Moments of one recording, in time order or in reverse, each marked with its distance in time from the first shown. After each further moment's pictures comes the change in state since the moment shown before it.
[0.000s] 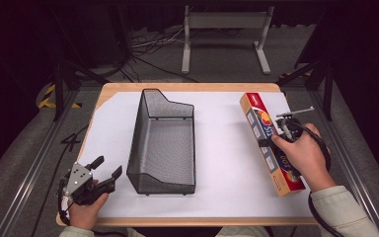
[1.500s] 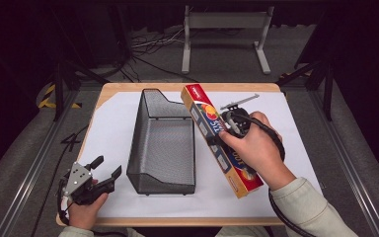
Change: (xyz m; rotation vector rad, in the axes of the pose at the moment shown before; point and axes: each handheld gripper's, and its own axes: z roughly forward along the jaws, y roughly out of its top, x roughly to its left) left arm 0.002 0.000 -0.001 0.002 0.000 0.005; right arm 0.161 0.029 -0.020 0.000 0.151 -0.204
